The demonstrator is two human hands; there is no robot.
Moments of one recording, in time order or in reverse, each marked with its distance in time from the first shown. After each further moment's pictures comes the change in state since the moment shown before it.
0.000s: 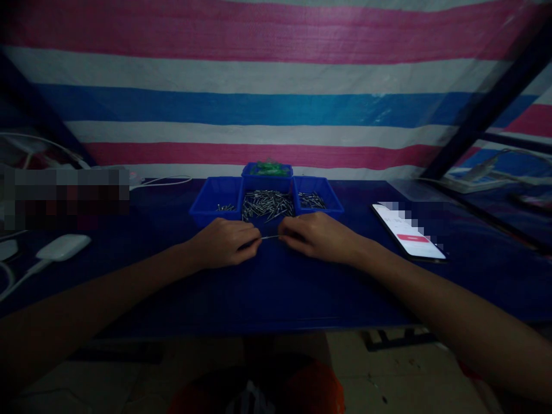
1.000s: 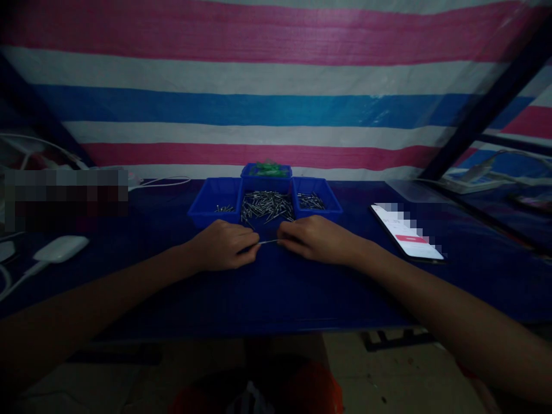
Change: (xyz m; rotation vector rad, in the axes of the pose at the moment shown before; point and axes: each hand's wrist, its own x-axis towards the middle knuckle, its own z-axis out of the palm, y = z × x) left_hand 0.000 0.002 -0.001 0.050 -0.036 0.043; right_hand 0.000 0.003 0.003 0.016 -0.078 -0.009
